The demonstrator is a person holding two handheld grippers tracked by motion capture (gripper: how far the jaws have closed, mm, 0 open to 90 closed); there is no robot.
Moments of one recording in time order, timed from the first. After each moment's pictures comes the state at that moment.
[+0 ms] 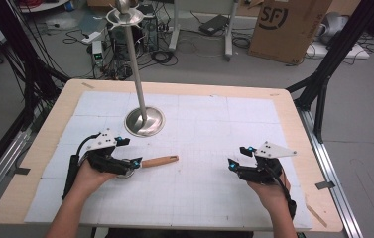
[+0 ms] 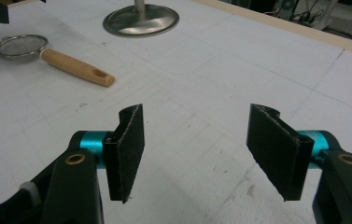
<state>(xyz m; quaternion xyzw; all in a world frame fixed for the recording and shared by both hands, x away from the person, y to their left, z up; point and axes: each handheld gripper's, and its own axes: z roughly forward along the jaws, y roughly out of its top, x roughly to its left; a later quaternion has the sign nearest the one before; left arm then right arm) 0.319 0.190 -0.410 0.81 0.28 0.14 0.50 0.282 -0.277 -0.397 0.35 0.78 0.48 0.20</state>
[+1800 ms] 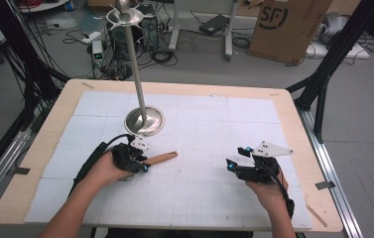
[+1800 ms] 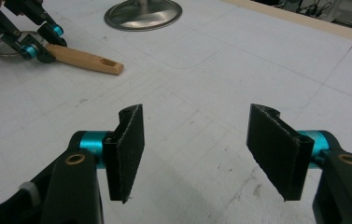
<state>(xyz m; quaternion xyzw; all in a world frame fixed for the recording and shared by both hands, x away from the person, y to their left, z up) 0.342 0.136 -0.420 0.93 0.21 0.08 0.28 0.286 -0.274 -0.403 0.35 0.79 0.47 0.19</state>
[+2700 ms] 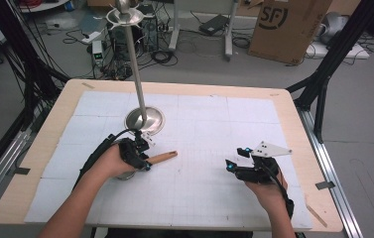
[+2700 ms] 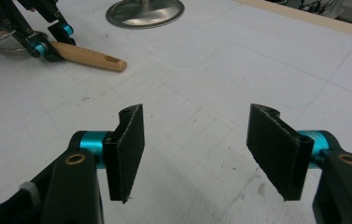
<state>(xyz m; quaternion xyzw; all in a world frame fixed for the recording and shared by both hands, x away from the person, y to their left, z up) 0.363 0.120 -0.415 0.95 0.22 0.03 0.22 0.286 -0.272 -0.403 0.35 0.79 0.47 0.18</state>
